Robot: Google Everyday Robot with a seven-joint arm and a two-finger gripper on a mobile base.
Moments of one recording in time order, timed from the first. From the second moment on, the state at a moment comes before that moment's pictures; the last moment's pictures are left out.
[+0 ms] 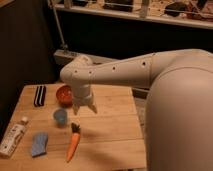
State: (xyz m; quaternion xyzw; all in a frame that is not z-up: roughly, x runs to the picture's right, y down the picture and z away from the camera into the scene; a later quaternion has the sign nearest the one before) arm -0.104 0.102 0.703 -0.26 0.23 0.64 0.68
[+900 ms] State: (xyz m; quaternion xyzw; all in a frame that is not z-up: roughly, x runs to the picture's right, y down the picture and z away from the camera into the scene) arm -0.107 0.092 0.707 -0.26 0.23 0.62 0.71
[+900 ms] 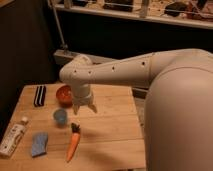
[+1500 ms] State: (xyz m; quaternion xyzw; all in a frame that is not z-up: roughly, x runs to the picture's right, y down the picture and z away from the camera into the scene) arm -0.169 0.054 0.711 -0.30 0.16 0.42 0.84
